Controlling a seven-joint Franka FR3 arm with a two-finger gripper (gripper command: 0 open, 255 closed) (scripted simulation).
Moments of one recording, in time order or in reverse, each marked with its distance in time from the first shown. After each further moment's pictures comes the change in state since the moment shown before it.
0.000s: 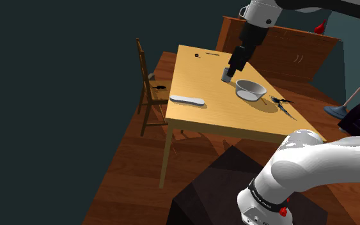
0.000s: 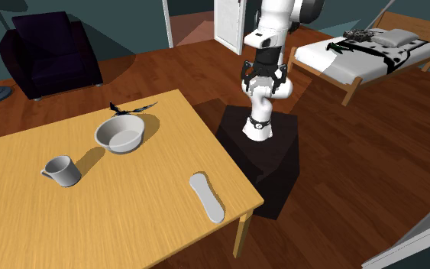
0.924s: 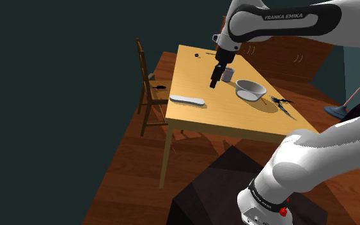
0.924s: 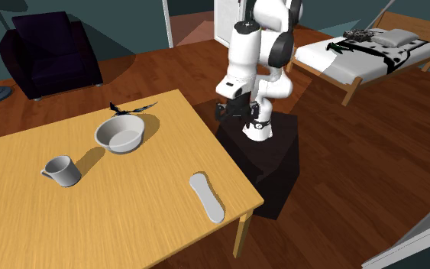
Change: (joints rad) arm 0.047 0.311 -0.179 -0.041 -0.070 0.325 -0.308
